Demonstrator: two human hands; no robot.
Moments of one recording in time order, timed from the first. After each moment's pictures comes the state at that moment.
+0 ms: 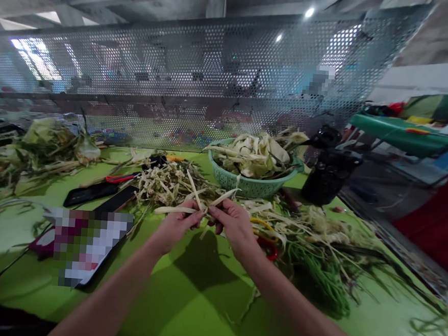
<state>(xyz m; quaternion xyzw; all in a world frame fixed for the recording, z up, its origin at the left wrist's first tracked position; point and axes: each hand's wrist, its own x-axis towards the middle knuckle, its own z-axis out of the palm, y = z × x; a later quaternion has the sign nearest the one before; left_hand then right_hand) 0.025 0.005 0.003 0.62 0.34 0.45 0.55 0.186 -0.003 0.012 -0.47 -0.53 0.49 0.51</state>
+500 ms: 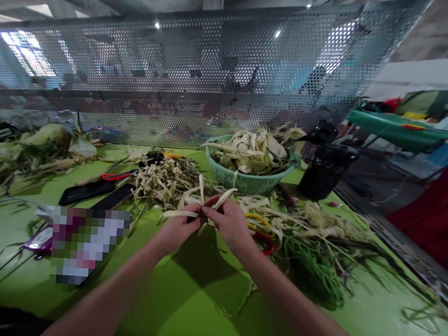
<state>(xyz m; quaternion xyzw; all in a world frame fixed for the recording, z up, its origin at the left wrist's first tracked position) 0.036 0.001 -0.004 0.67 0.35 0.42 0.49 0.184 -0.002 0.009 -0.47 -0.56 0.46 0.50</state>
